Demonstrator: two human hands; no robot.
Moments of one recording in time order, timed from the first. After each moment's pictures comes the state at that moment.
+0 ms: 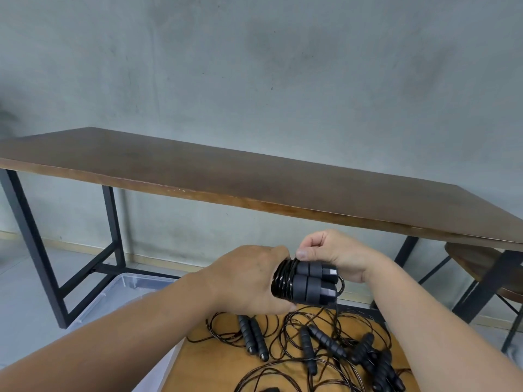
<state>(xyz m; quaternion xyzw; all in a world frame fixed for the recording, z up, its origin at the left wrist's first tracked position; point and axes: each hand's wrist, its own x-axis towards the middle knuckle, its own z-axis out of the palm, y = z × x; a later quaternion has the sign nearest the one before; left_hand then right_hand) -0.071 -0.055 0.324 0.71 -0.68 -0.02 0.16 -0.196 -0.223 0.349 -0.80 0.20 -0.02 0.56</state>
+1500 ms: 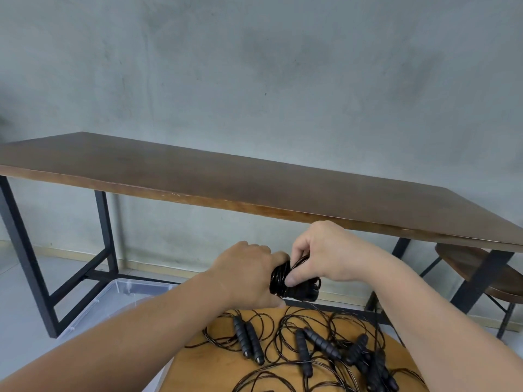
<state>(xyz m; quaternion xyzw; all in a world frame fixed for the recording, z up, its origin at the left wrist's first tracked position) -0.068 -0.072 0.316 0.74 -0.66 0.12 0.06 -0.204 -0.176 0.389 -0.97 0.19 0.00 0.17</state>
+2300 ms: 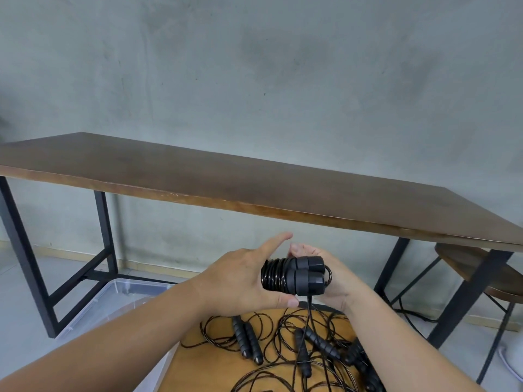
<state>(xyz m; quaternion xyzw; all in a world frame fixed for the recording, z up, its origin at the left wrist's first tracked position) -0.074 -0.052 0.317 0.71 -0.65 -0.09 0.26 -0.202 -0.201 0.311 -0.64 0.21 -0.13 0.73</state>
